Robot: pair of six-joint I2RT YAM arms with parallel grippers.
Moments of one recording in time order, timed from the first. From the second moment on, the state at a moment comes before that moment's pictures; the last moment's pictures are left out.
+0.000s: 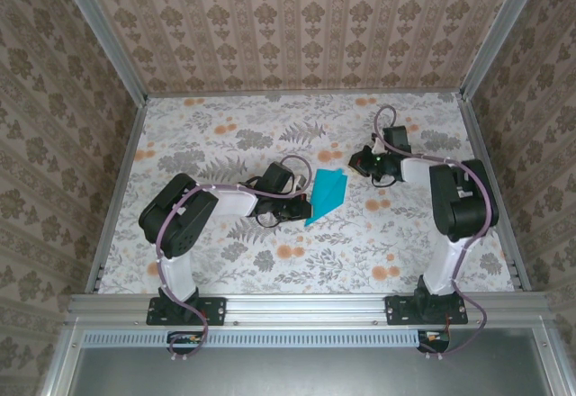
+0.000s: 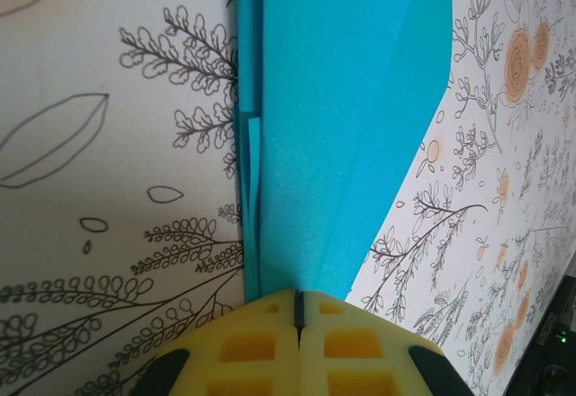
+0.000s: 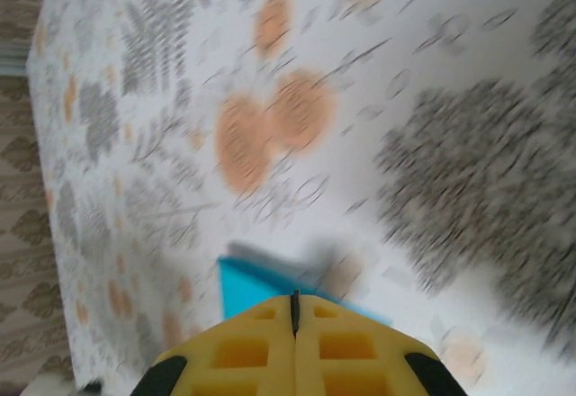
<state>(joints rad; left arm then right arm) -0.75 1.86 0.90 0.02 0.52 -0.70 0.11 1.83 0.98 0.01 -0.55 0.71</state>
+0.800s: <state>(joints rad) -0.75 1.81 0.91 -0.05 0.50 -0.69 0.32 1.92 0.94 -0.03 -0.65 0.67</state>
